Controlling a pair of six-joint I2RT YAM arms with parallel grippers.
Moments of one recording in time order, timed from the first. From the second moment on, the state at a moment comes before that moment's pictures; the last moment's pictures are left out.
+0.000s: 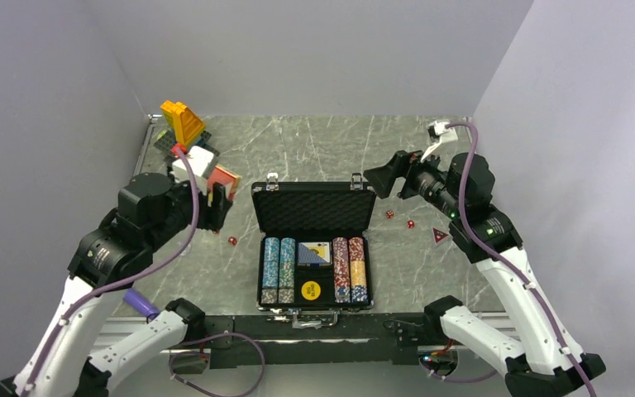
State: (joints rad) left arm -0.48 0.78 1.27 -0.90 -0.11 -0.02; right arm 0.39 0.86 1.10 -0.42 -0.19 0.34
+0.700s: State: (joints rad) left arm -0.96 1.11 1.29 -0.72 0.07 0.18; right arm 0.51 1.02 1.08 -0.20 -0.61 0.64
